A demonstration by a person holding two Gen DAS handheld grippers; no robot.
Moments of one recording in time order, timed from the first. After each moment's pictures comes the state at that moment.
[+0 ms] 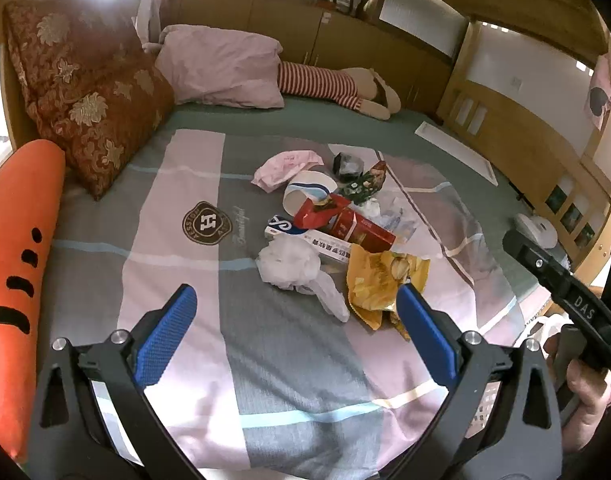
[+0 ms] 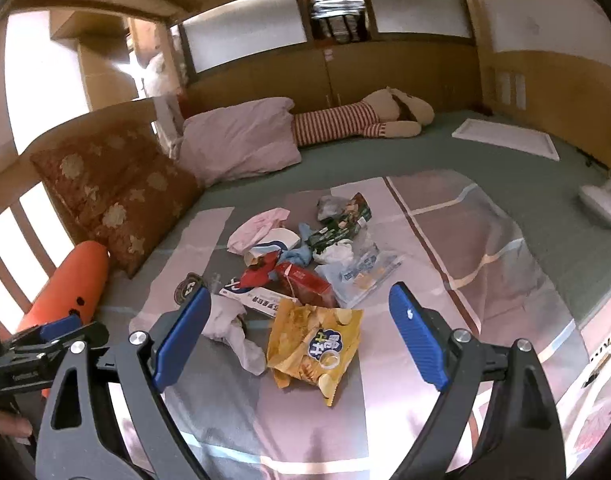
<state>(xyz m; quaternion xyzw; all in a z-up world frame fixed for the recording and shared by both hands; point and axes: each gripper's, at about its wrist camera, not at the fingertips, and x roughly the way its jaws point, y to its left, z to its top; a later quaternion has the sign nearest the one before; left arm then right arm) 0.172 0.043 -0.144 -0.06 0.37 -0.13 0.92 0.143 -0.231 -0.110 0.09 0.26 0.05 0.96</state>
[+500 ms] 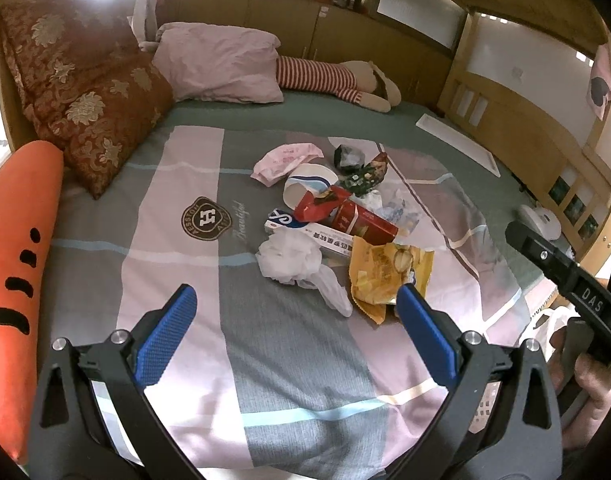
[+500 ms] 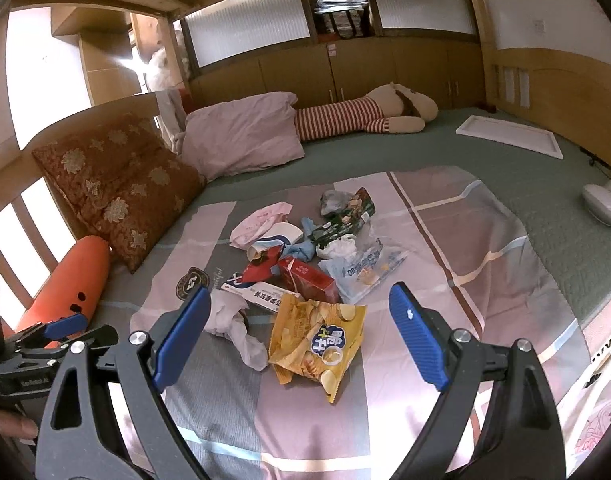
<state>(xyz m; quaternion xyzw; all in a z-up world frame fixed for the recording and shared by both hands) 0.174 0.038 -0.150 -0.05 0.38 -0.13 0.92 0.146 -0.231 -0.114 0.10 0.26 0.05 0.96</state>
